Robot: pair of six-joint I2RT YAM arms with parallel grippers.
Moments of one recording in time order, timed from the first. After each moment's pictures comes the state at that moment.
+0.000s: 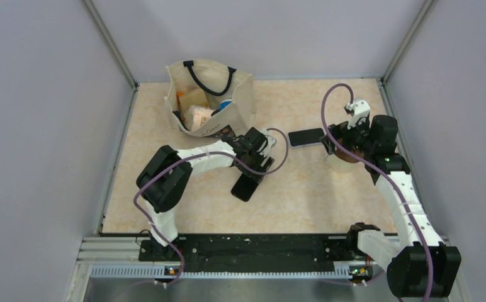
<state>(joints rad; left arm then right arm) -0.77 1.85 1.21 -0.45 0.03 -0.11 -0.01 0.99 0.80 -0.25 -0.43 -0.17</state>
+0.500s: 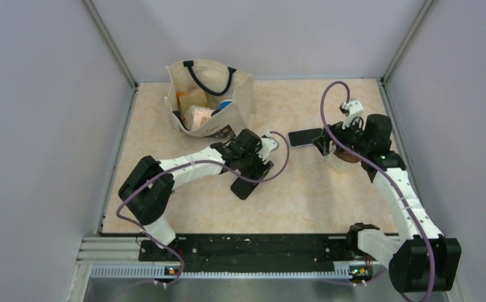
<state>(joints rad) -0.79 1.70 1.09 -0.35 0.12 0.11 0.02 1.02 0.79 -0.24 -0.50 -0.09</state>
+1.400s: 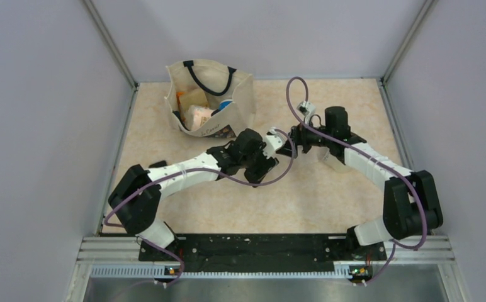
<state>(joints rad) -0.86 1.57 1.06 -0.22 0.02 0.19 0.28 1.42 0.86 0.00 -0.82 0.09</state>
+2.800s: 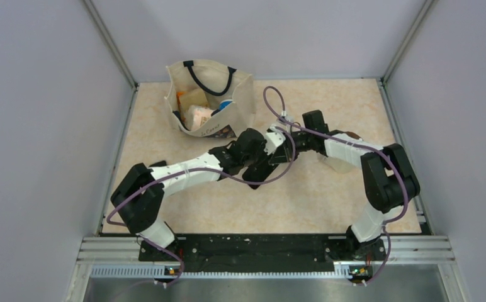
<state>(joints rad) -0.89 1.61 1.06 -0.14 -0.16 0.23 0.38 1.70 0.98 -0.13 -0.93 0.07</state>
